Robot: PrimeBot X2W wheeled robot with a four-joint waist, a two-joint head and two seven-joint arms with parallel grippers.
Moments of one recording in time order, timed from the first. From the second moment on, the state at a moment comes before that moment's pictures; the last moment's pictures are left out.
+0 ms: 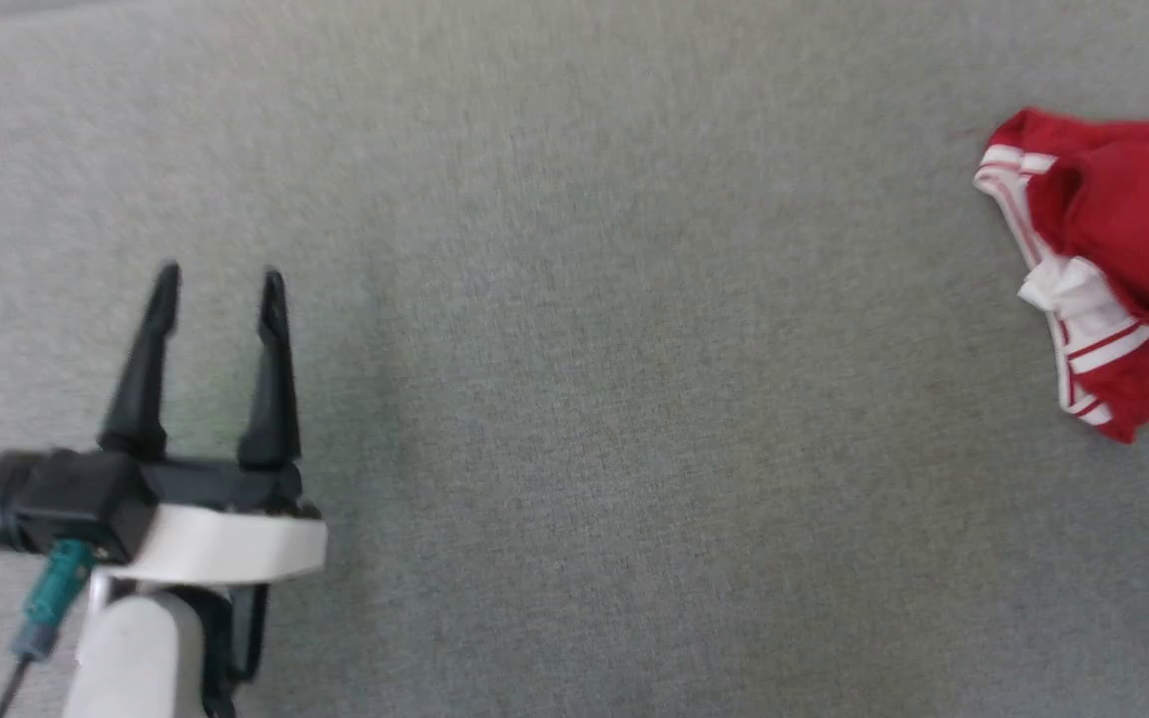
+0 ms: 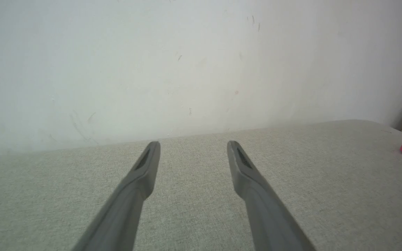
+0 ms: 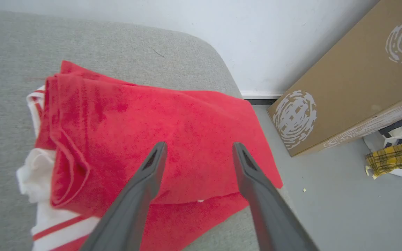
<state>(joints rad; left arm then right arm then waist) -0.15 0.19 -0.01 -0.15 -0.16 -0.03 -0.23 -0.36 -0.35 -0.29 0.24 0.07 0.13 0.15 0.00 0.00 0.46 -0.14</state>
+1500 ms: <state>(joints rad) 0.14 0.10 -0.02 0.04 -0.23 0.03 -0.26 -0.02 -0.05 -0.05 0.25 0.09 0.13 -0.21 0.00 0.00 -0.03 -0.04</state>
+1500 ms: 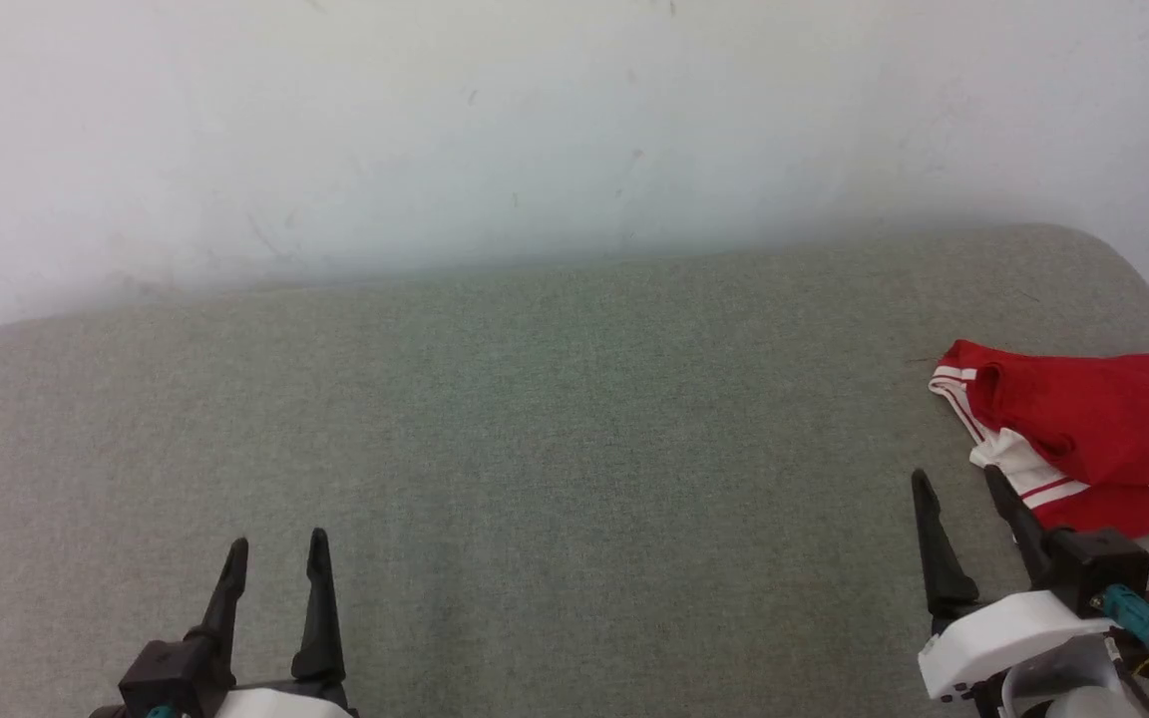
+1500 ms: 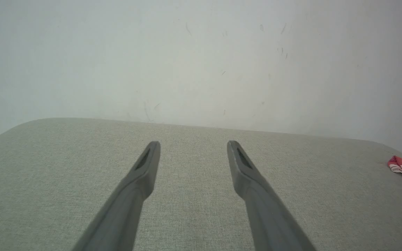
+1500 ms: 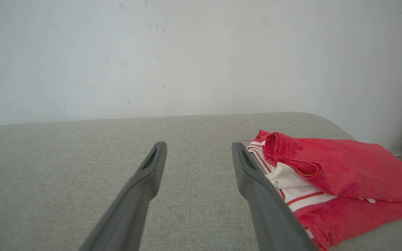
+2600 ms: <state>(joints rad) 0.14 0.10 -0.02 0.04 -0.20 0.03 -0.21 -0.04 -0.05 -0.04 0.23 0.09 0.13 -0.18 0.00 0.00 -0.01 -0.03</state>
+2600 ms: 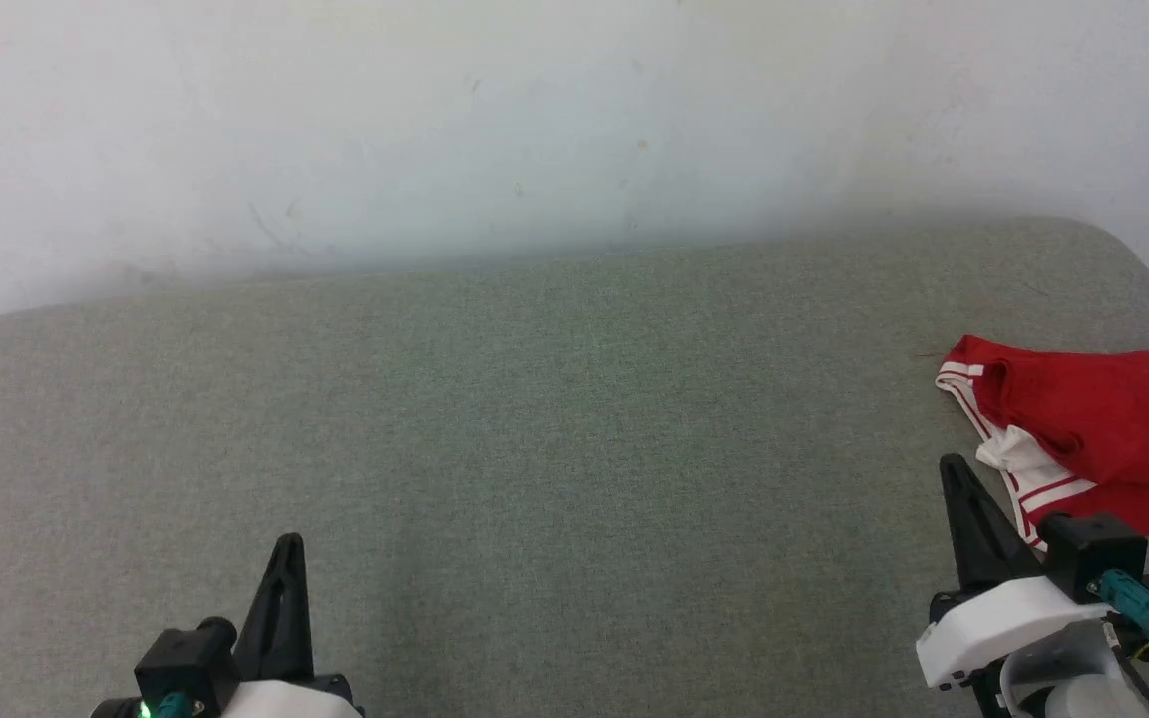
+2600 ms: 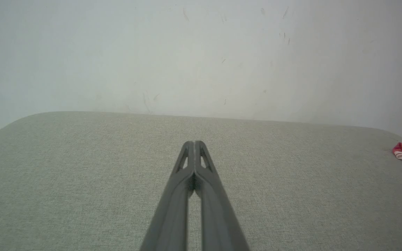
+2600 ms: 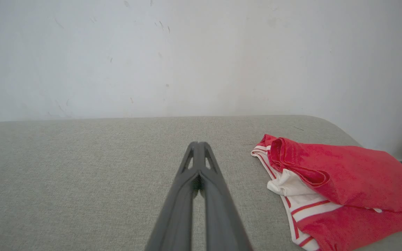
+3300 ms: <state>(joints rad) 0.11 0.09 -0.01 0.03 -0.16 0.02 -0.17 -0.03 -0.05 -0.03 0.18 0.07 0.13 -0.15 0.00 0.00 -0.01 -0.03</state>
